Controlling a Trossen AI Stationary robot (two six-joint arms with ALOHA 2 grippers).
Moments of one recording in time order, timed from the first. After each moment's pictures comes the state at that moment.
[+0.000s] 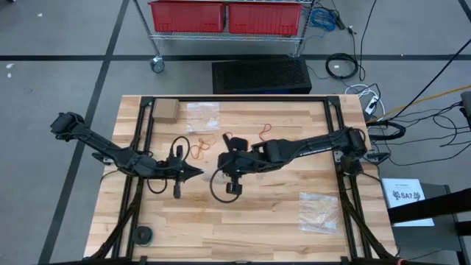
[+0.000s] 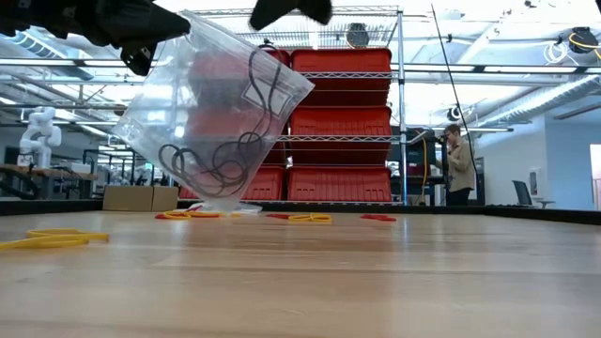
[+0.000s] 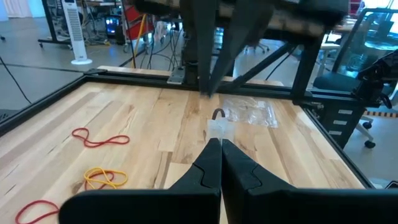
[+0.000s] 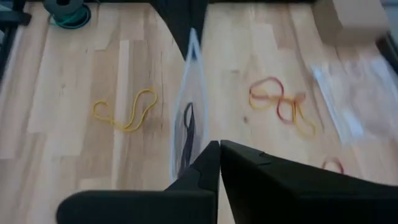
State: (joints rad) left arm -0.44 0.85 0.33 0.41 -0.44 -0.13; right arm 0.19 1.94 1.89 -0.80 0.23 0.20
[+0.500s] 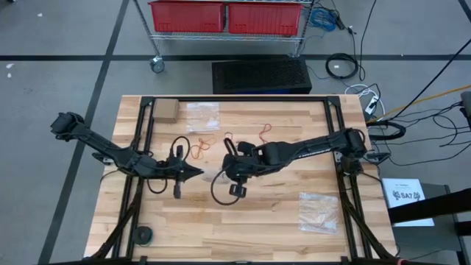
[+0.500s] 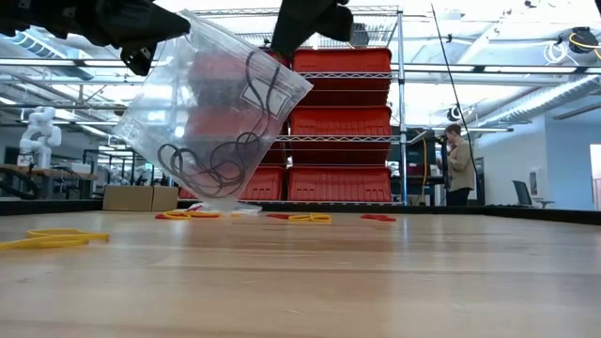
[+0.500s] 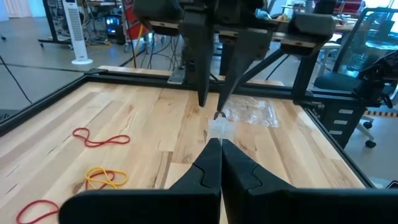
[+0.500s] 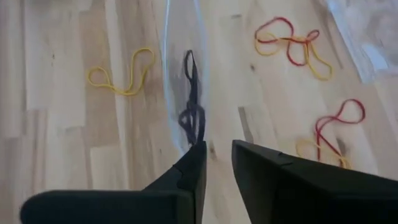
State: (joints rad) left arm -0.44 0.85 0.33 0.41 -0.44 -0.13; right arm 0.20 1.95 1.87 -0.92 0.20 0.36
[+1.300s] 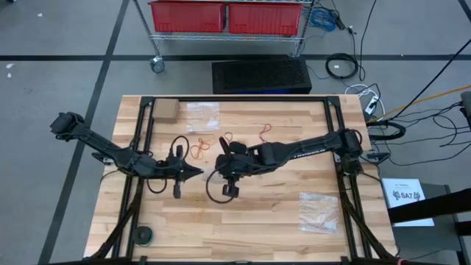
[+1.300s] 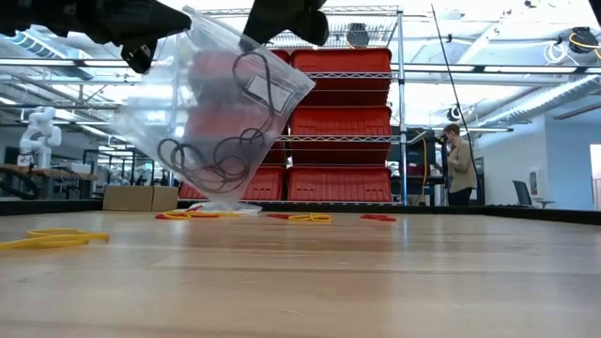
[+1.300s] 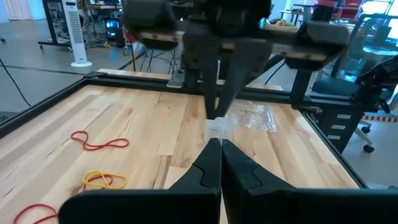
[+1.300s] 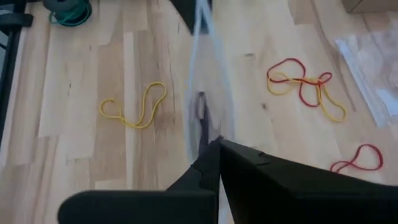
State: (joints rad) left arm -0.44 0.85 0.33 0.43 -0.44 -0.13; right arm 0.18 1.99 1.87 -0.76 0.18 0.28
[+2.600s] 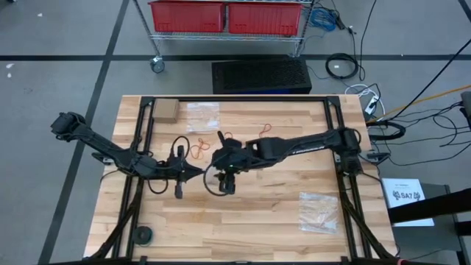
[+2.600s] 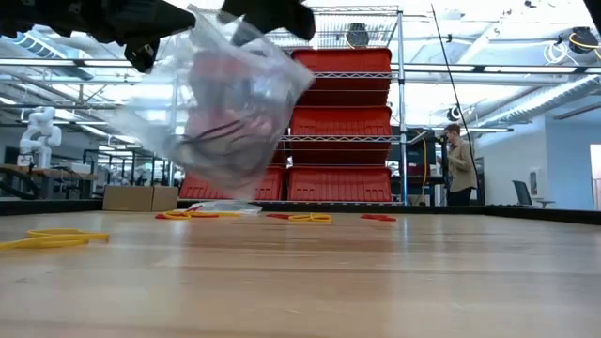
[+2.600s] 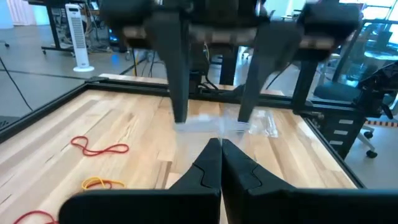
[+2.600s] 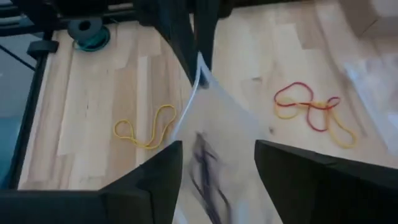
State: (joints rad) left arm -0.44 0.89 0.33 0.49 -0.45 -0.12; right arm 0.14 1.99 1.92 -0.73 0.12 0.24
